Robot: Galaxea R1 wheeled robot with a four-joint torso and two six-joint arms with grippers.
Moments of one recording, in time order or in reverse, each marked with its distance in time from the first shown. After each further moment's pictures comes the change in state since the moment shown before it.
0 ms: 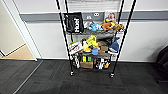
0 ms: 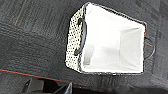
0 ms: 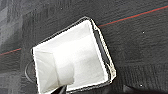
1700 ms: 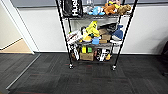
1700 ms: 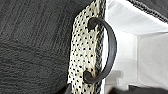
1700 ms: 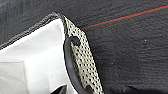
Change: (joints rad) left arm -0.115 0.019 -0.008 -0.023 0.050 -0.003; right arm 0.140 0.008 -0.051 0.018 -0.117 0.000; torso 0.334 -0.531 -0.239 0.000
